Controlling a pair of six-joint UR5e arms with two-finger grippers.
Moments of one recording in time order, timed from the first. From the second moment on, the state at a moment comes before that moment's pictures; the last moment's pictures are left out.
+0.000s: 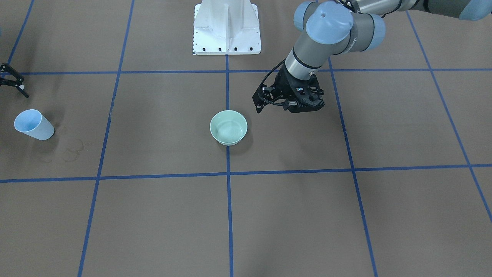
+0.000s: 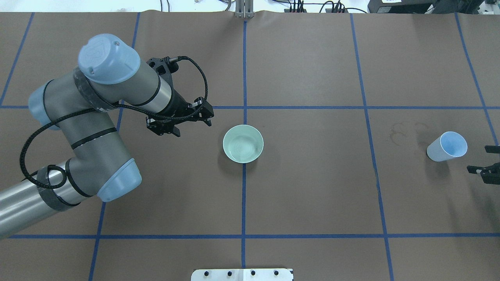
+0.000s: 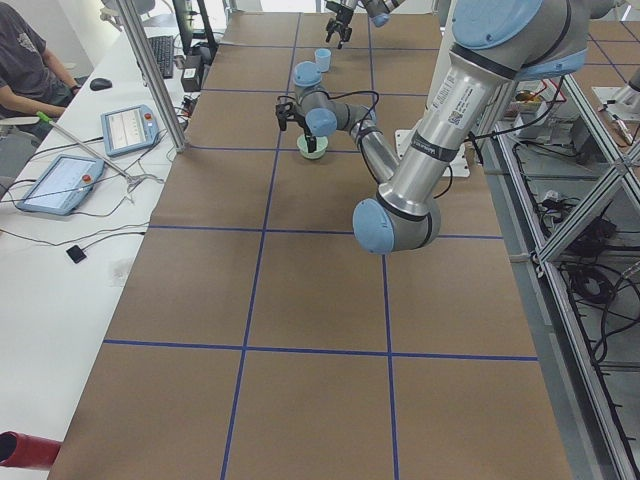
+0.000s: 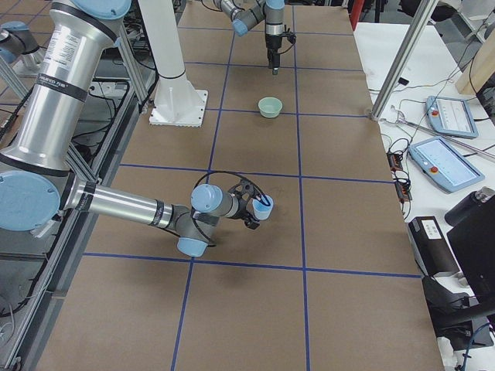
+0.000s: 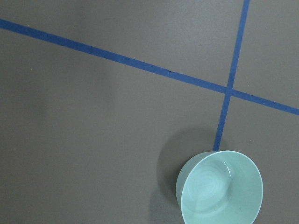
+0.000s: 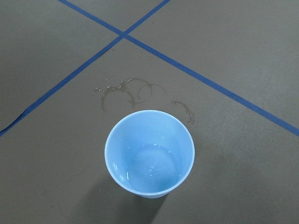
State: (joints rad) left arm -0.68 -2.15 -1.77 -1.77 -2.10 -1.44; right arm 0.98 -1.92 1.55 -0.08 2.08 0.42
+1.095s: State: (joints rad) left arm -0.68 -2.14 -1.77 -1.77 -2.10 -1.44; right arm 0.92 -1.85 1.51 -0.08 2.00 0.48
